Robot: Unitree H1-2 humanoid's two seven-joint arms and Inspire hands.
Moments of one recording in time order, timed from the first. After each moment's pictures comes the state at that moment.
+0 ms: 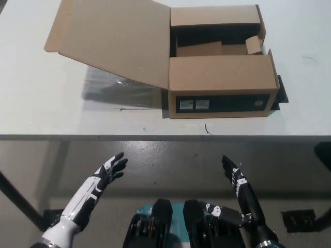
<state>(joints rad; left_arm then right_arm) -0.03 0.28 -0.13 -0.11 -0.08 -0.11 -0.22 -0.12 -0.01 0.15 0.42 -0.08 -0.38 -0.02</state>
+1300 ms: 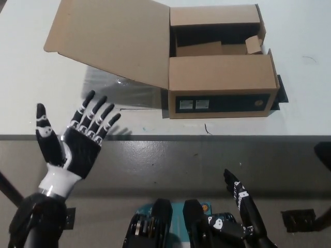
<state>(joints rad) -0.28 0.10 0.19 0.03 -0.83 0.25 -0.25 -0.08 -0.01 0.15 0.43 -0.08 -0.38 -0.02</state>
